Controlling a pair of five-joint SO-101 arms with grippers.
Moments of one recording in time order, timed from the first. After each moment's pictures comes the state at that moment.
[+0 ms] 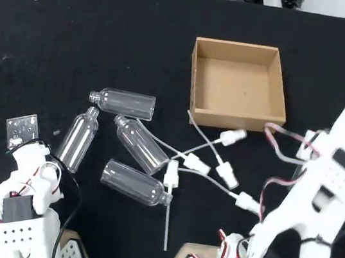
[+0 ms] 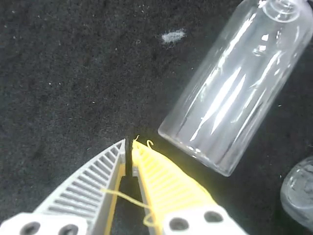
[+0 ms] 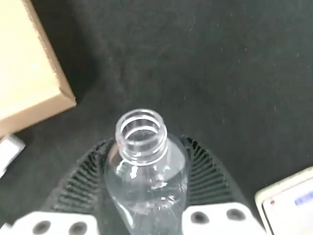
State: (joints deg) left arm -21.9 -103.5 96.2 72.3 1.4; right arm 35.8 -23.7 42.8 42.5 16.1
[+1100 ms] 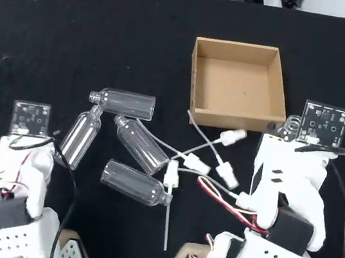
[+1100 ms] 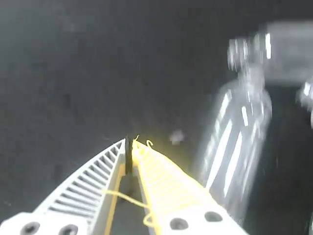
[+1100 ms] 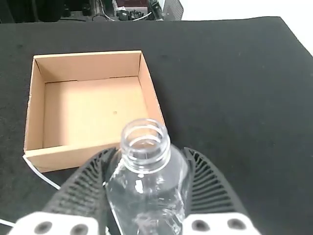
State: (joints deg) left arm -23.4 -103.5 82.9 58.4 -19.3; right arm 18.1 -70.2 50.2 60.7 8.7
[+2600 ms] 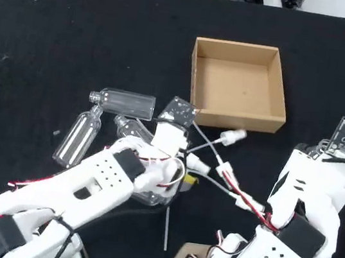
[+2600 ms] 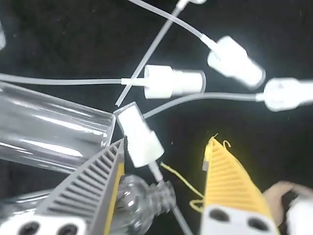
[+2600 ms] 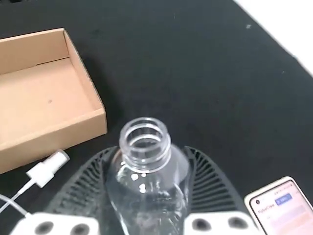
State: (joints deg) left arm 40.1 -25.5 49.9 41.7 21.9; right arm 33.7 -70.2 53.2 60.7 11.1
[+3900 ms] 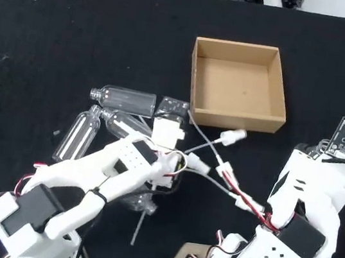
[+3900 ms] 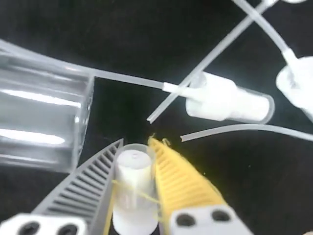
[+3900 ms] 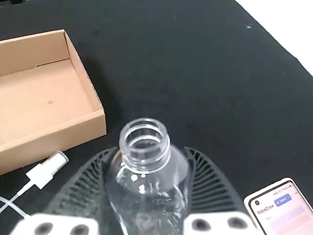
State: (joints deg) left arm 36.4 -6.5 45.5 35.2 25.5; right arm 33.7 -70.2 53.2 60.7 11.1
